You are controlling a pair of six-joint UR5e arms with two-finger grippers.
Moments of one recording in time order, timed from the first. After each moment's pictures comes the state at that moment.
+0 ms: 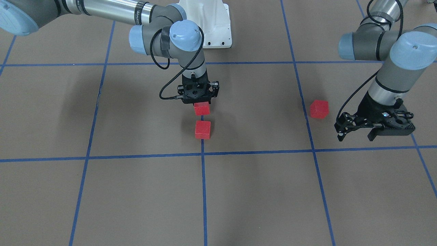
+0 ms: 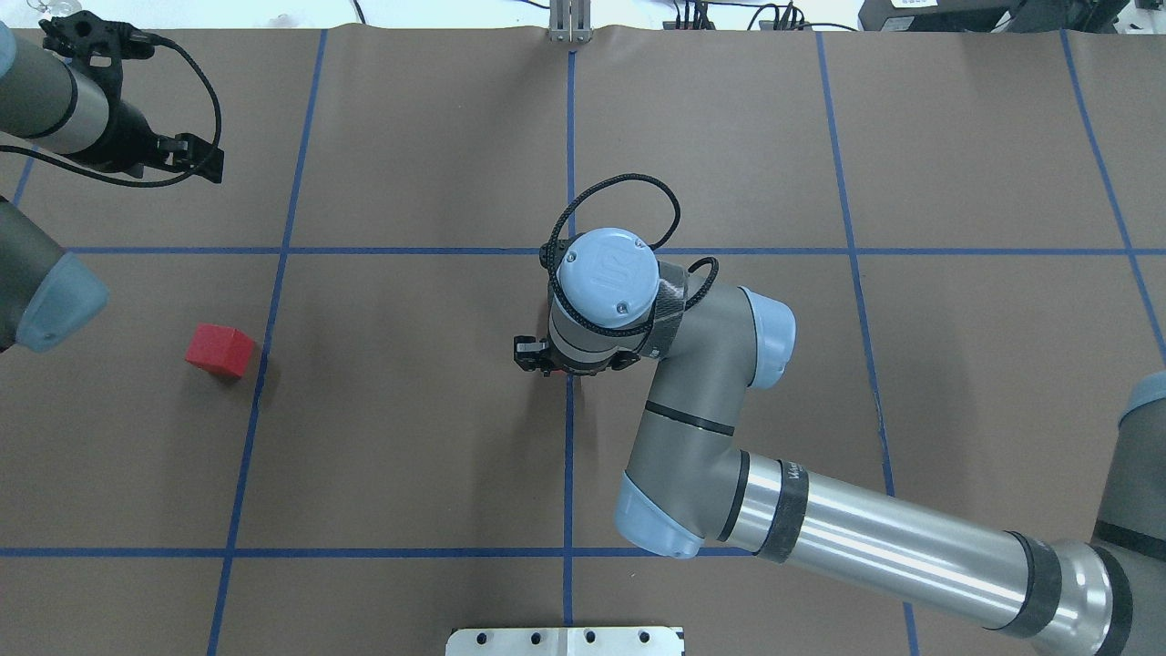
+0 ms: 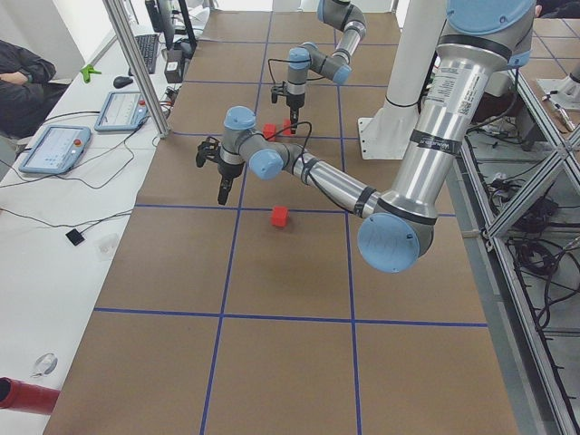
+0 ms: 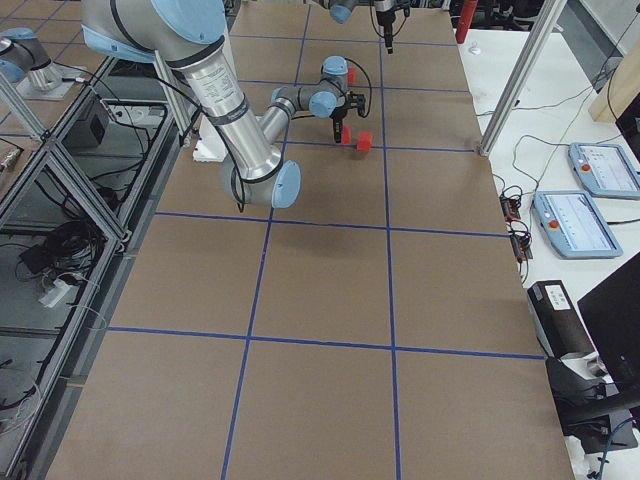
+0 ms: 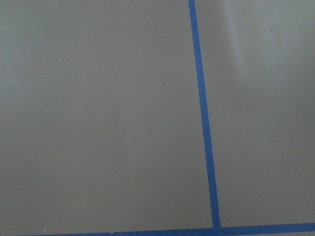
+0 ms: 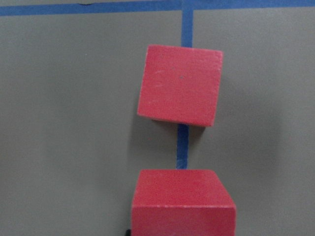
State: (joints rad) left arm -1.02 -1.89 -1.68 -1.86 -1.98 -0.78; right arm 0.45 -0.79 1.50 -1.43 1.84 1.25
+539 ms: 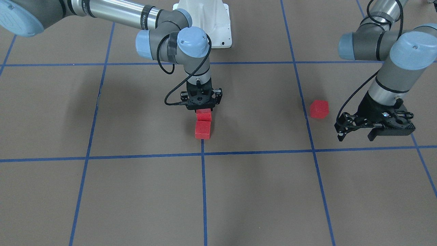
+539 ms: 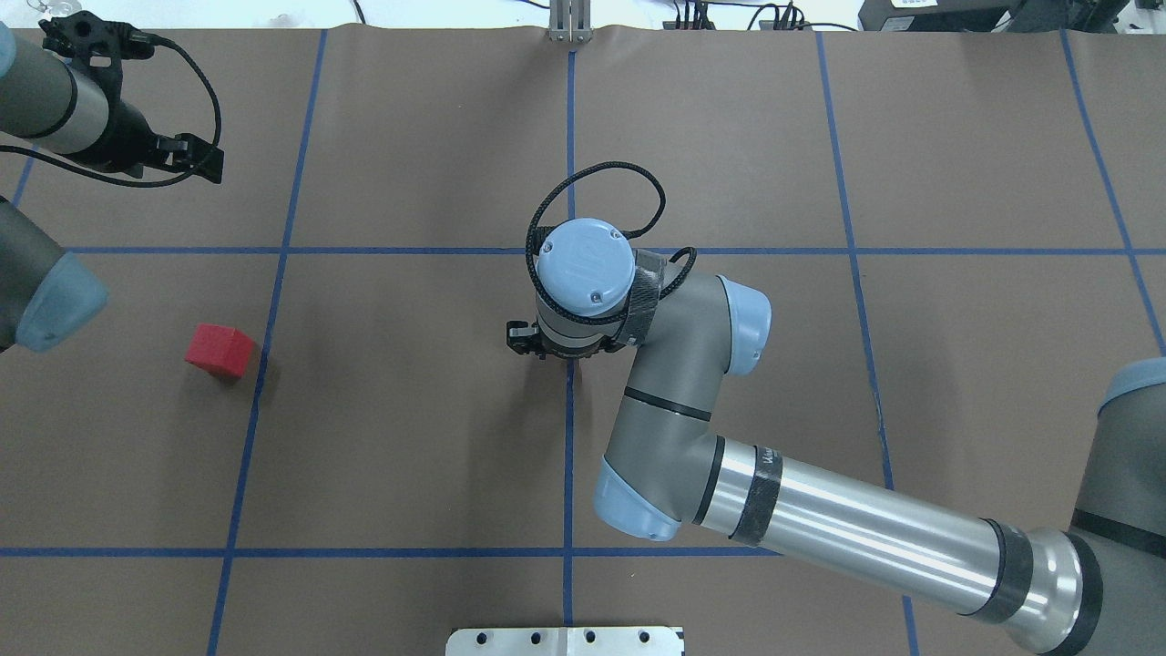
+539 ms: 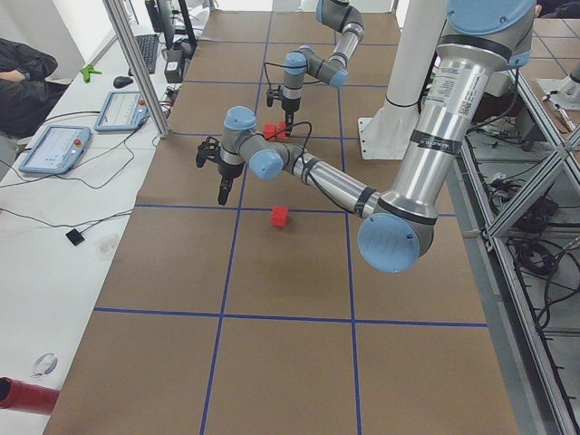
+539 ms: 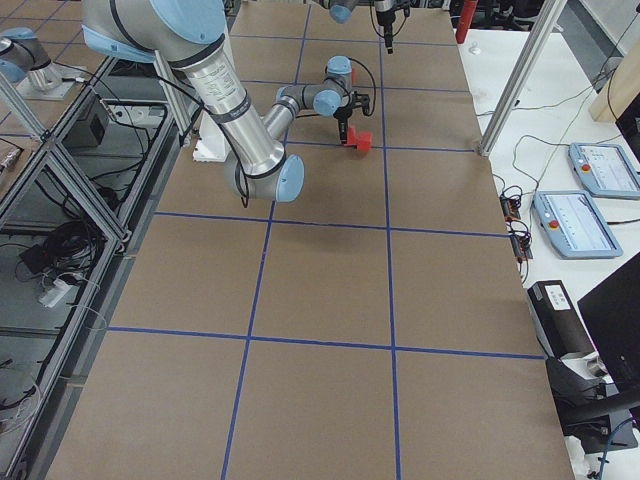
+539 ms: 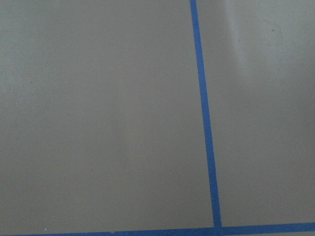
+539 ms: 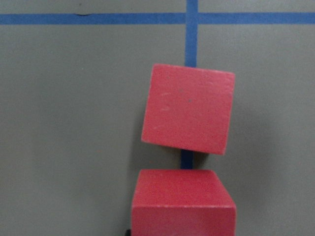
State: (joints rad) left arm -1.02 -1.89 -1.68 -1.86 -1.98 -0.78; right arm 0.46 -0.74 1.43 -1.43 1.79 1.23
